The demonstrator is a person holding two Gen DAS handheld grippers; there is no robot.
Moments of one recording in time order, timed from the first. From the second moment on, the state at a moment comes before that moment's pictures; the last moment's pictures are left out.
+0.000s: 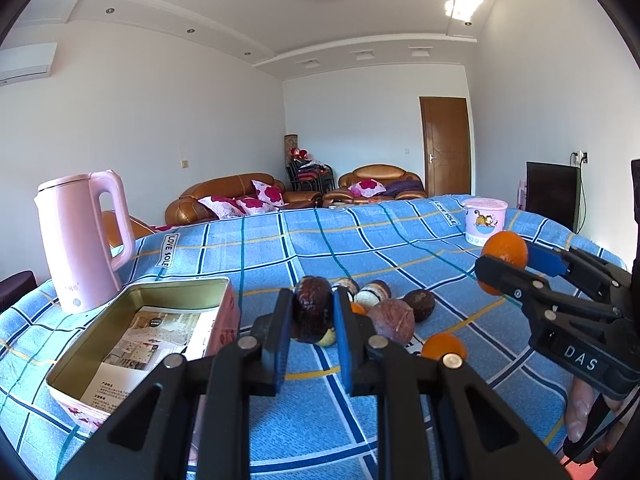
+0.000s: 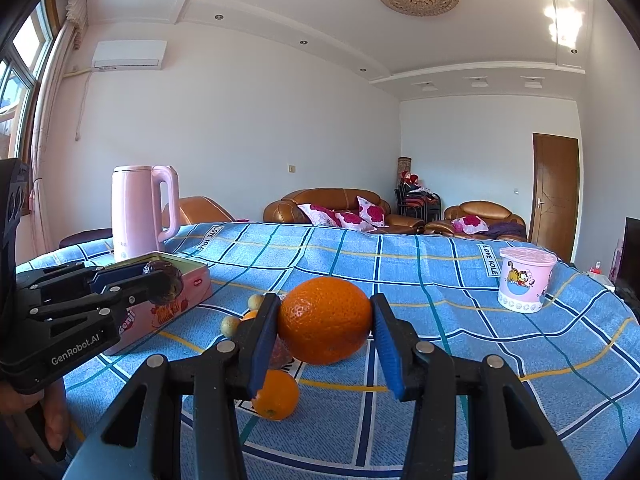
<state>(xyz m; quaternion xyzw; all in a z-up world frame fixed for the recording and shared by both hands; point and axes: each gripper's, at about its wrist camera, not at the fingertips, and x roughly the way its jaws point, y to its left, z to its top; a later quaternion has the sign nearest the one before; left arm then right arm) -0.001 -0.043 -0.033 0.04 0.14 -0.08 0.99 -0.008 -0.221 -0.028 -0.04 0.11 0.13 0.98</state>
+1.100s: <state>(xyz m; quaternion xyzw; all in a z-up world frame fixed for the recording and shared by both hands) 0.007 0.065 -0.016 0.00 0.19 0.04 0.98 0.037 -0.094 0.026 -0.09 0.18 0.28 0.94</state>
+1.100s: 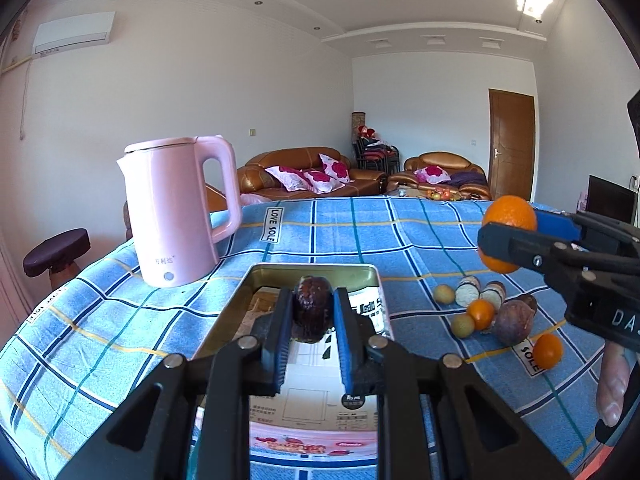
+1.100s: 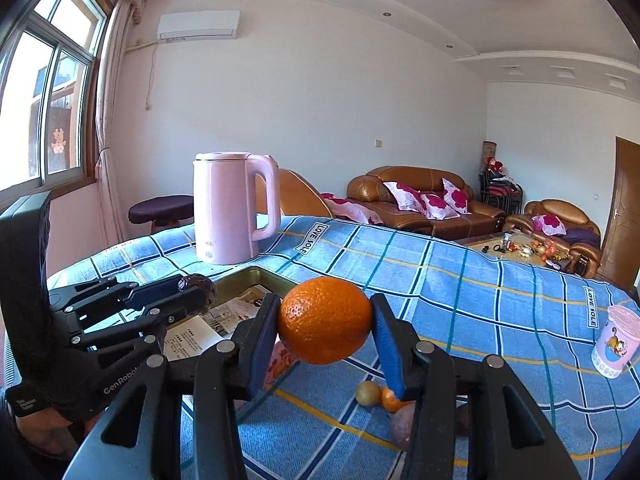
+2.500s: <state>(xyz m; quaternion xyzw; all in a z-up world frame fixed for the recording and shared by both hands) 0.054 0.120 -0.051 -0.02 0.31 0.06 0.95 0.096 0.009 -0.044 -0.14 0.30 0.32 0.88</state>
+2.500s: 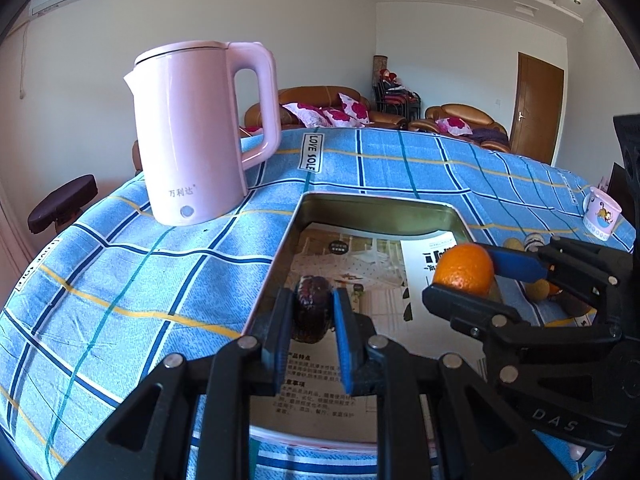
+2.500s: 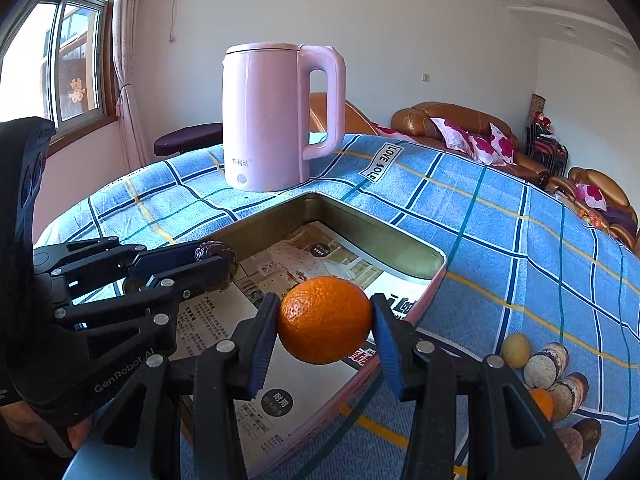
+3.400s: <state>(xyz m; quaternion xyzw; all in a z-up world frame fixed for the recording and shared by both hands) 0.035 0.108 -0.034 -0.02 0.27 0.08 0.96 0.084 -0.016 -0.034 -0.13 0.27 0.26 0.92</state>
